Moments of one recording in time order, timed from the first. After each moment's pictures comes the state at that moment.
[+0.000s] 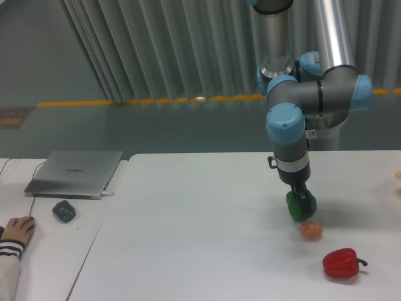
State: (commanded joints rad) arm 2.20 -1.88 -1.66 -1.29 1.70 1.37
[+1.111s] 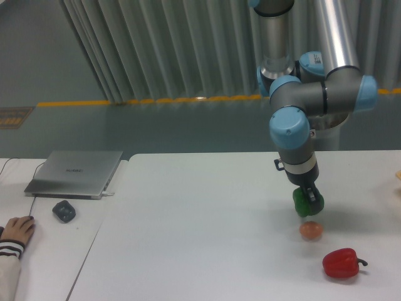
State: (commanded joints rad) arm 2.26 -1.85 -1.52 -1.46 1.73 1.39
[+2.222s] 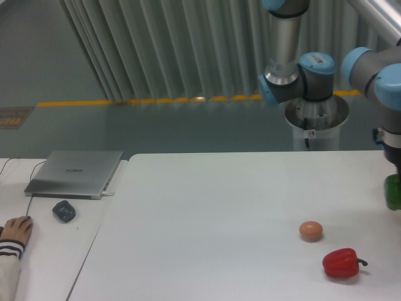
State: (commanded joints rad) arm 2.58 -1.87 -1.43 -1.33 1.76 2.05
